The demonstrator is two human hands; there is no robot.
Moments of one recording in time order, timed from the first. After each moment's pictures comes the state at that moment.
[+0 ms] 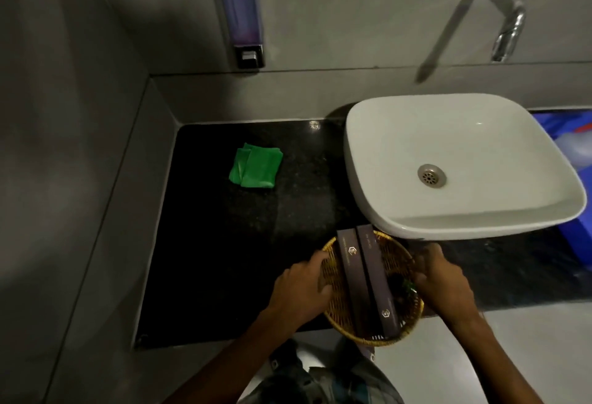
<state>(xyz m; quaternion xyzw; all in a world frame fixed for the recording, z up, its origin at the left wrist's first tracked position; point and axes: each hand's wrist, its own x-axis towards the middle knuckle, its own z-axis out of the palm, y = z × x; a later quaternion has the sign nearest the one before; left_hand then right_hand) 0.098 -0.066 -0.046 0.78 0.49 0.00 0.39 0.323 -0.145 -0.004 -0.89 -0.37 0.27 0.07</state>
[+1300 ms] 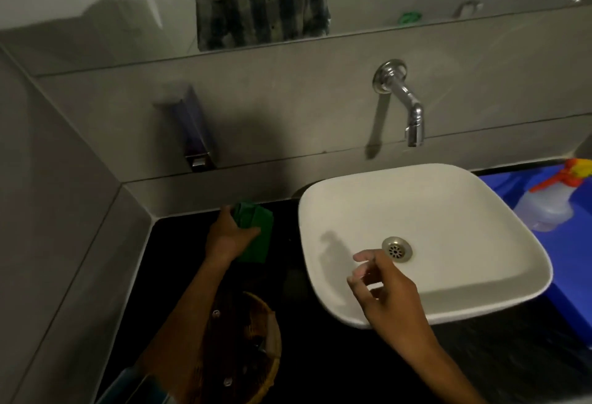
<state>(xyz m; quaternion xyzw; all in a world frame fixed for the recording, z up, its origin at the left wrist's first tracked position) 0.163 0.141 0.037 0.60 0.66 0.22 0.38 0.369 -0.073 0.047 -0.71 -0.45 0.29 0.47</state>
